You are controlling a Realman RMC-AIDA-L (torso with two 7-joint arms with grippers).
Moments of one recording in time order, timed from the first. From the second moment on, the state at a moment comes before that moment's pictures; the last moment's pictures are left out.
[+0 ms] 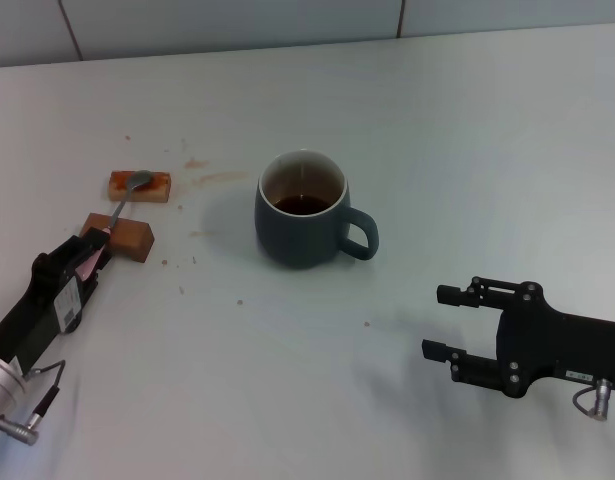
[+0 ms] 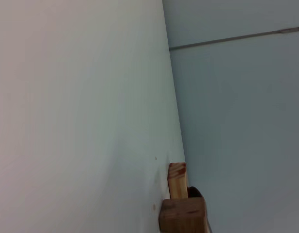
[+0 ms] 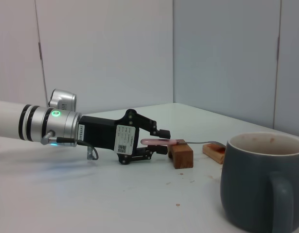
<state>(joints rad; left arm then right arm) -0.33 -2.07 0.50 -0.09 1.34 1.26 -1.73 0.40 2.08 -0.41 -0.34 -2.19 -1.61 0.69</state>
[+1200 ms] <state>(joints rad) -0.34 -2.07 0.50 -0.10 1.34 1.25 -1.72 0.41 2.08 -0.41 -0.34 -2.19 -1.60 0.70</state>
